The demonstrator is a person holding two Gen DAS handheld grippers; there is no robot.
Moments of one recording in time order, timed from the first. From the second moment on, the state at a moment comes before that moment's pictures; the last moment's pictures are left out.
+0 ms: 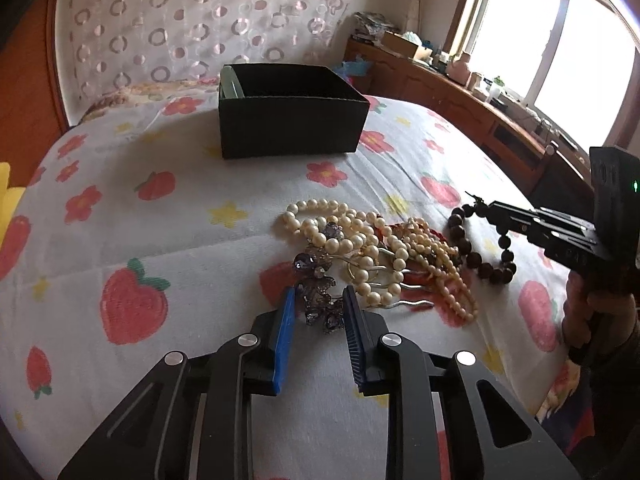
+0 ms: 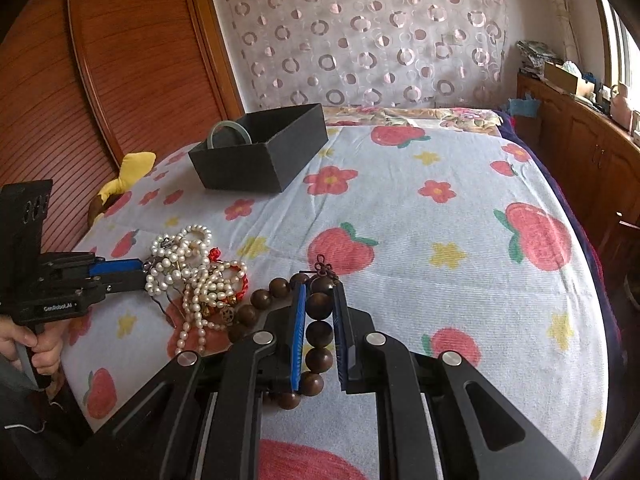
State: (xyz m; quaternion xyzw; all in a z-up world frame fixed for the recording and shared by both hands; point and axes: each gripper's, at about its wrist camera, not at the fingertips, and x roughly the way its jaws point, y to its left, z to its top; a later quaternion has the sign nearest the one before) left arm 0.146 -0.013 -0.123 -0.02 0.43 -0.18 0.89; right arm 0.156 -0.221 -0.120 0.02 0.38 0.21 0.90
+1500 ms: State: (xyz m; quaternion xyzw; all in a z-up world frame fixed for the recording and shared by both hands) left arm 0.139 0.020 -0.029 0.11 0.34 -0.08 0.93; right arm 0.150 -0.212 -0.096 0.01 0.35 0.22 0.91
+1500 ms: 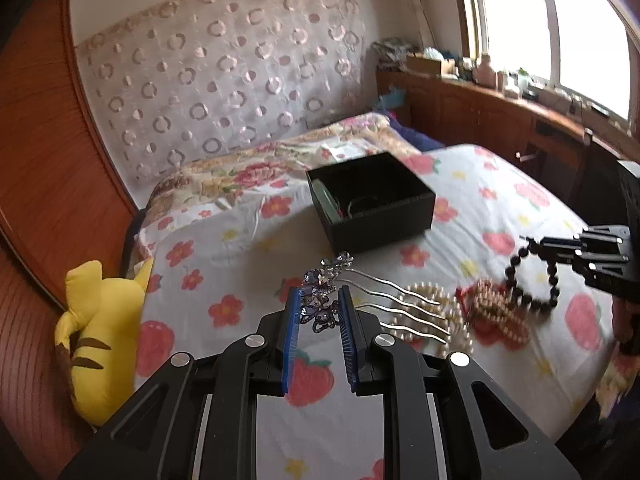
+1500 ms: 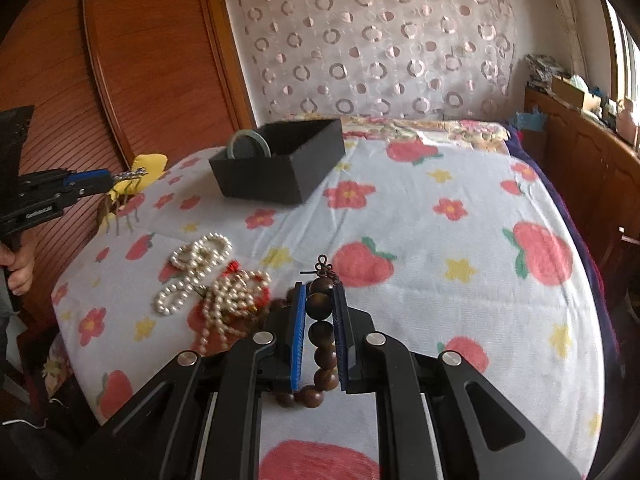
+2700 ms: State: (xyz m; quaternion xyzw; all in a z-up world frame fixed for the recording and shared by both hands) left arm 0.285 -0.008 -0.046 0.03 0.33 -0.11 0.94; right arm 0.273 -0.144 0.032 -0.07 0.25 0.29 0.92
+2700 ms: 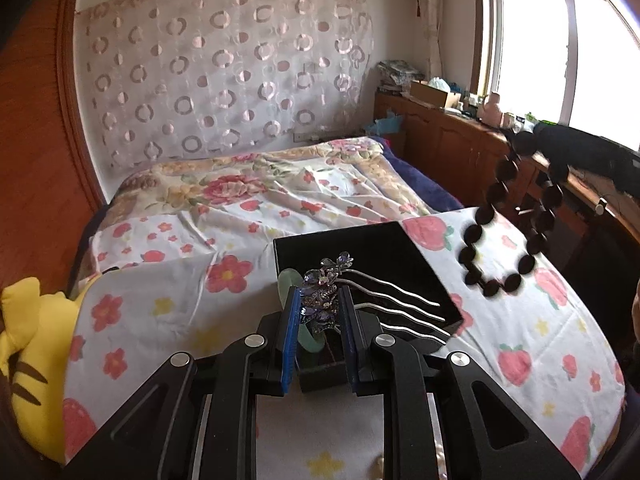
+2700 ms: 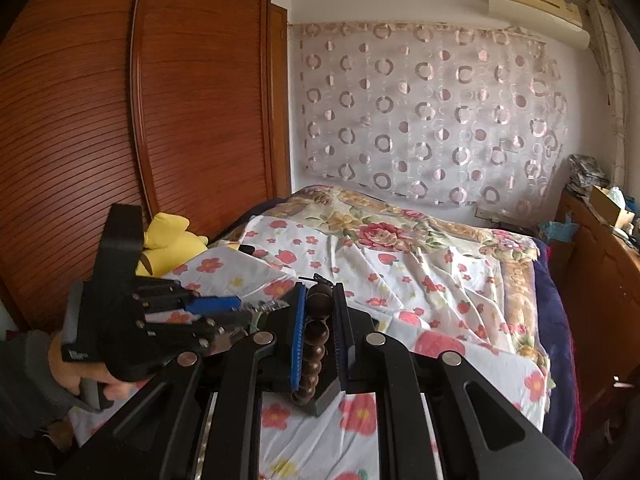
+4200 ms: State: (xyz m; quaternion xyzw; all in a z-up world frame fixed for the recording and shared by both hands) left arm 0.260 0.027 -0.049 0.01 0.32 -0.10 0.94; right arm 0.323 -0.104 -0.044 -0.07 0.33 0.30 0.89
